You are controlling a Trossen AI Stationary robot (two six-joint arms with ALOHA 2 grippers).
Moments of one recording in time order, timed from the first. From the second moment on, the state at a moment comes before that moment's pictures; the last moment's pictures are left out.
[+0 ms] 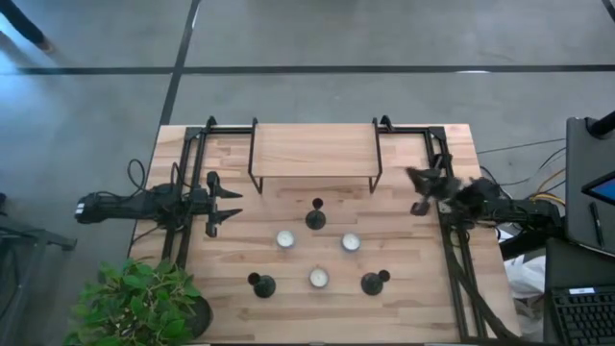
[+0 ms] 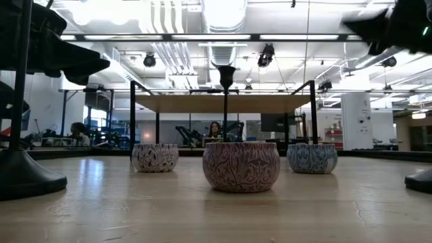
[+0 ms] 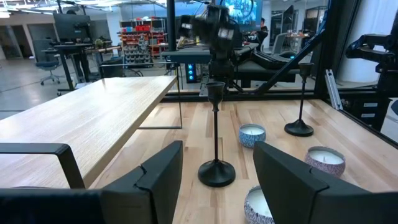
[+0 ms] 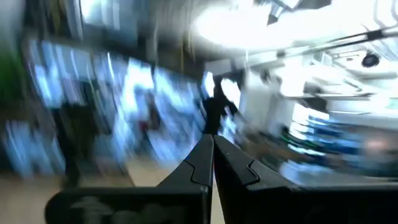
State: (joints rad) left arm -0.04 0.03 0.05 -0.07 -0.12 0.04; right arm -0.07 0.02 0.01 0.50 0.28 -0.21
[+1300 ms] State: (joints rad) left arm -0.04 0.03 0.05 -0.07 -0.12 0.04; right arm -0.07 0.06 0.85 0.24 0.02 0.20
